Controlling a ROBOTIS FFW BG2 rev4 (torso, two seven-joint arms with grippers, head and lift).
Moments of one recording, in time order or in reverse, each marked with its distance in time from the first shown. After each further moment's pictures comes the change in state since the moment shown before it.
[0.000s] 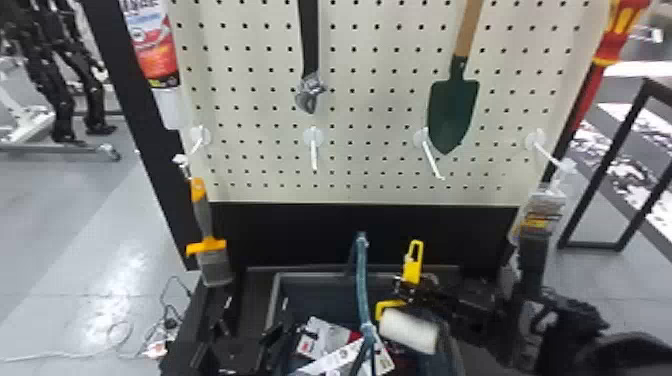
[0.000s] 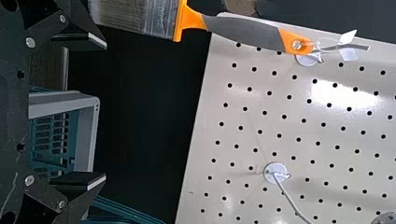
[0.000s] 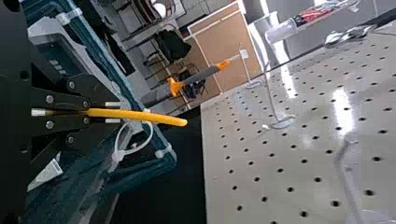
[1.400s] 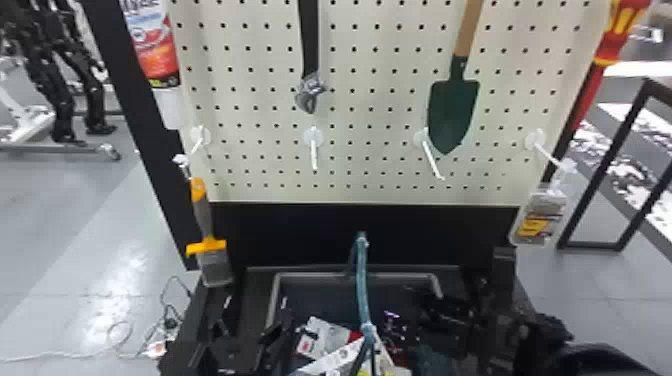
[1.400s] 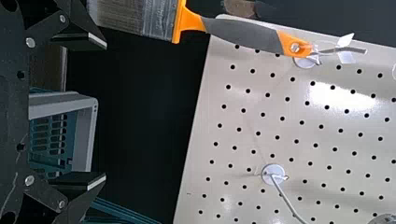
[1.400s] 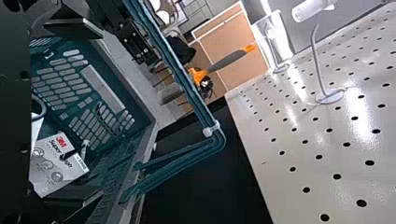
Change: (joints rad) left arm -0.002 0.000 0.000 0.003 0.005 -0.007 0.000; right arm -0.072 0.037 0.079 0.231 0.018 -0.099 0.046
